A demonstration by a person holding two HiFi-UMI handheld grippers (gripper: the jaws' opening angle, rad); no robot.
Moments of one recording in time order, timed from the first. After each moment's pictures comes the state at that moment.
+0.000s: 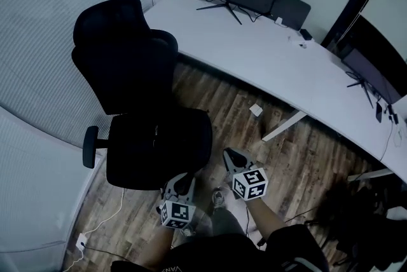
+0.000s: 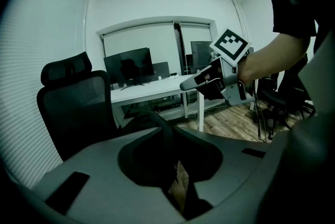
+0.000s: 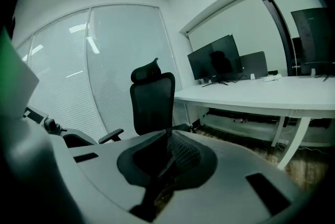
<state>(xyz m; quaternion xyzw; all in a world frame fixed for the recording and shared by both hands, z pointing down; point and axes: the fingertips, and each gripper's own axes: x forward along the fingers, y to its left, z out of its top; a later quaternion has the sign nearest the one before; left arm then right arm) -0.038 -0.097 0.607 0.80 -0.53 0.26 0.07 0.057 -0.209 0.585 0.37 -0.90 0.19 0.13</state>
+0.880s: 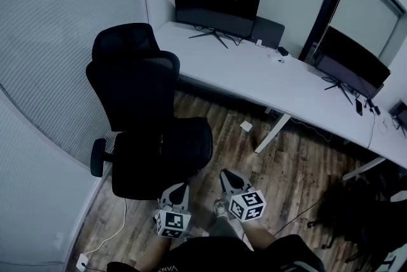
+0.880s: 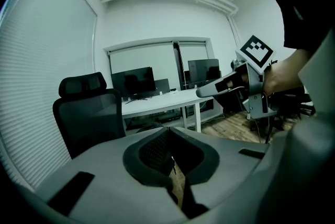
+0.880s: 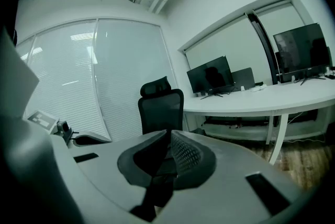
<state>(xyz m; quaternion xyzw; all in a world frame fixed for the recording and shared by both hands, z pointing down) -0.075 0.033 0.520 0.82 -0.54 0.20 0.02 0.042 -0.028 0.500 0.42 -0.89 0.18 0.06</state>
